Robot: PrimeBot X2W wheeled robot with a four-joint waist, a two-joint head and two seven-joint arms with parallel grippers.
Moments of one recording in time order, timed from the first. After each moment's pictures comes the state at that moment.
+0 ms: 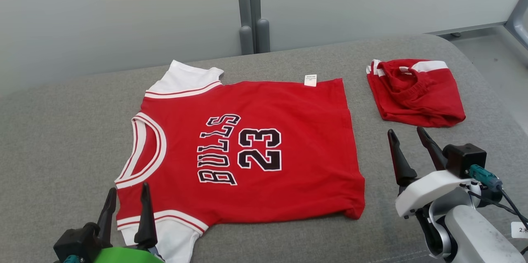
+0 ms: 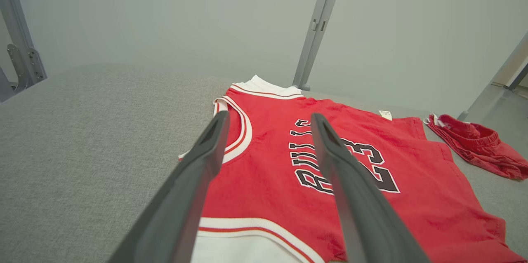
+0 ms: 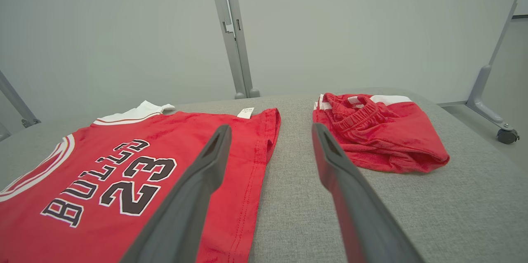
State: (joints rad) left arm 0.16 0.09 -0.17 -0.01 -0.45 0.12 -0.22; right arm -0.13 -0.27 0.42 0.29 0.48 -0.13 -0.25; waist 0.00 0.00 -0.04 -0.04
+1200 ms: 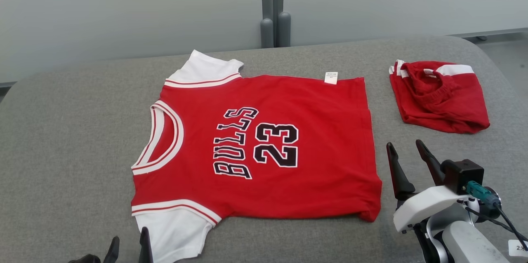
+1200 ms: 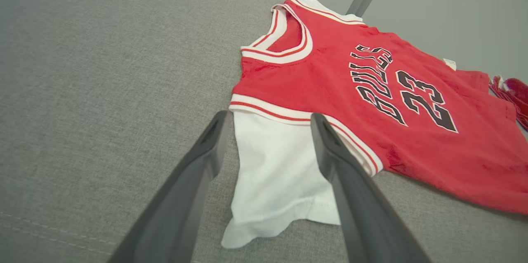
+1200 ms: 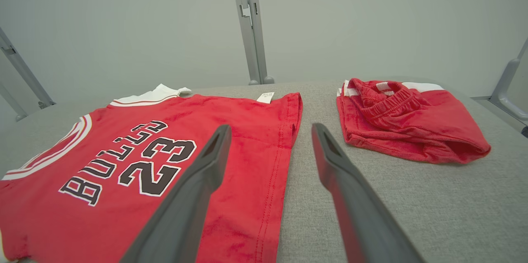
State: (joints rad) left arm 0.24 0.07 -0.14 0.10 -0.52 0.12 -0.15; right arm -0.05 -0.22 0.37 0.25 0.40 -0.13 -0.25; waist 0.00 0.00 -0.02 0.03
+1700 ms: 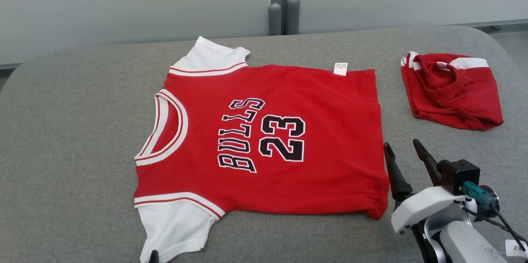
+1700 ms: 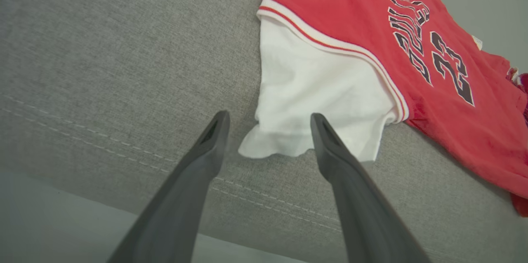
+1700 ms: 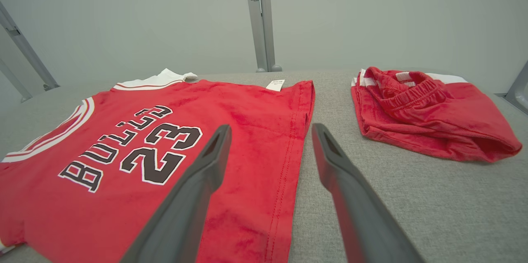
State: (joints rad) left arm 0.29 0.05 -0.15 0.14 -0.70 0.11 -0.05; right arm -0.05 -0.22 0.37 0.25 0.38 -0.13 -0.25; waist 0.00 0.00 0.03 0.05
